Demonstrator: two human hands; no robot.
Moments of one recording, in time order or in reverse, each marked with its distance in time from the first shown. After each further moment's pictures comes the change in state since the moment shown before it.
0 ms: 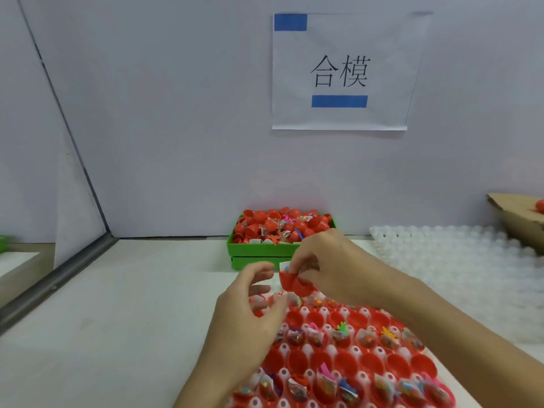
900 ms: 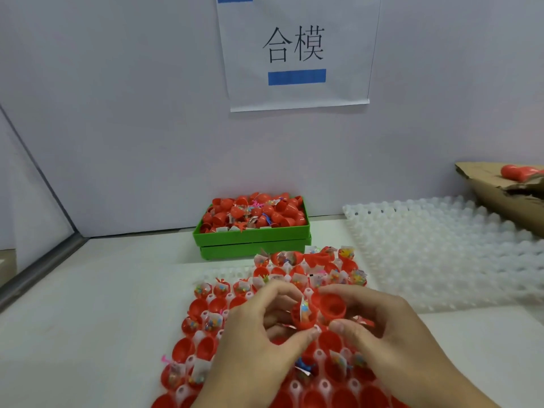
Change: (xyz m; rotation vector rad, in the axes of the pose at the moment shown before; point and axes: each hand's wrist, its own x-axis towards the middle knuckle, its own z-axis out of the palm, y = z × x) left_hand -0.033 0.023 0.059 -0.079 -0.225 0.068; right_hand -0.135 0.037 0.037 0.751 0.340 0.277
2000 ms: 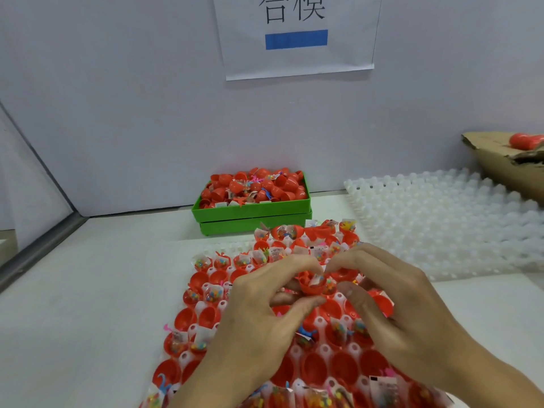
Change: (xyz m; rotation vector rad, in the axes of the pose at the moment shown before) left_hand -0.004 -0.001 0.001 0.095 -0.010 0.324; right_hand -0.005 0.000 -0.006 -0.370 0.021 -0.492
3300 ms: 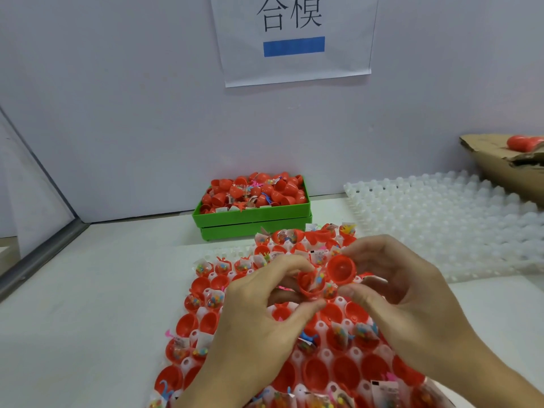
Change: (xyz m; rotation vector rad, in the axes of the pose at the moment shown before) left_hand 0.000 0.000 0.000 -0.021 0.073 0.033; right_hand 0.002 -0.002 0.003 0.424 0.172 0.202
